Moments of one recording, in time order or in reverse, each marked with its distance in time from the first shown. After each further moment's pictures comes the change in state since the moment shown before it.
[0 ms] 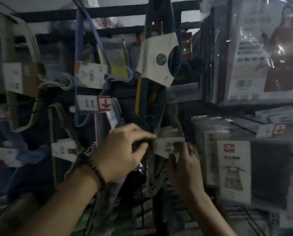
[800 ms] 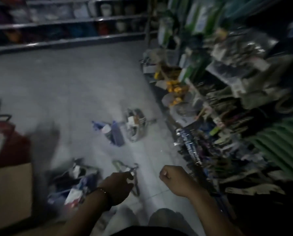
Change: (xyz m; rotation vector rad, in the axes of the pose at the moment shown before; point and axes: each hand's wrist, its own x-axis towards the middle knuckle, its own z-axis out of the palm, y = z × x) left_hand -0.820 0.167 -0.013 -0.220 -0.250 -1.991; right_hand -0.580 -0.327 0.076 0.235 -2.059 -0.591
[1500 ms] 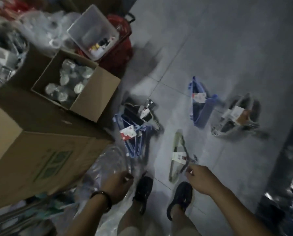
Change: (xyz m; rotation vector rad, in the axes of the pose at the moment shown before) left_hand 0.052 -0.225 0.121 -0.751 0.172 -0.833; right_hand 0.344 -0.054 0.182 -0.495 -0.694 -0.157
